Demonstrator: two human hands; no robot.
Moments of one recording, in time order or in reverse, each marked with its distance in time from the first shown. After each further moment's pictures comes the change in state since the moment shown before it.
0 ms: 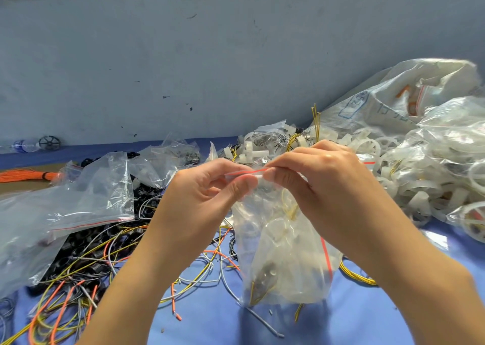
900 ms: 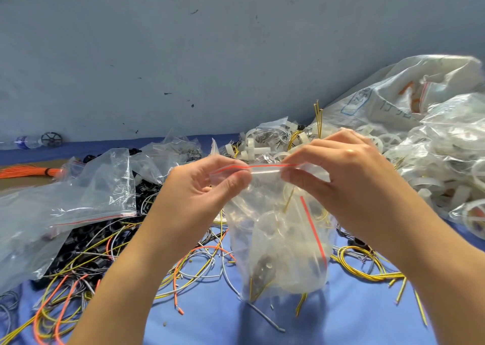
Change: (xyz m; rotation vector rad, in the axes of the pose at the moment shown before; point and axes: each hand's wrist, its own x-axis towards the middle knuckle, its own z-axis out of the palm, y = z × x) left_hand -0.001 0.000 -0.007 -0.009 -0.014 -0.103; right_hand -0.004 0.019 -0.007 -0.058 0.059 -0.062
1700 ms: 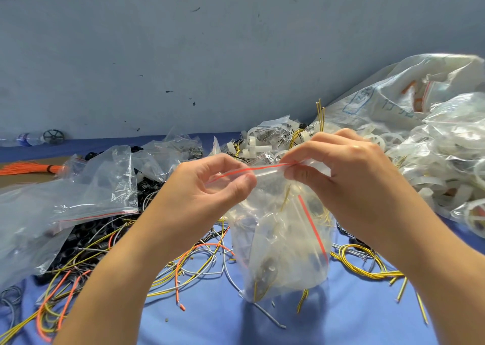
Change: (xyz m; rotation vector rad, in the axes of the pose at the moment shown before) left_hand -0.006 0.014 -0.005 0.100 -0.093 -0.063; right_hand -0.001 -0.001 0.005 0.096 0.055 0.002
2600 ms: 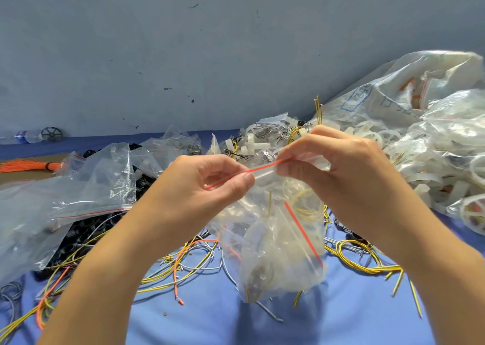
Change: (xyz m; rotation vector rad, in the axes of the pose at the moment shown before) left_hand 0.000 0.004 -0.005 0.101 -0.036 0.025; right_hand 0.000 0.001 0.000 0.234 -0.019 0.032
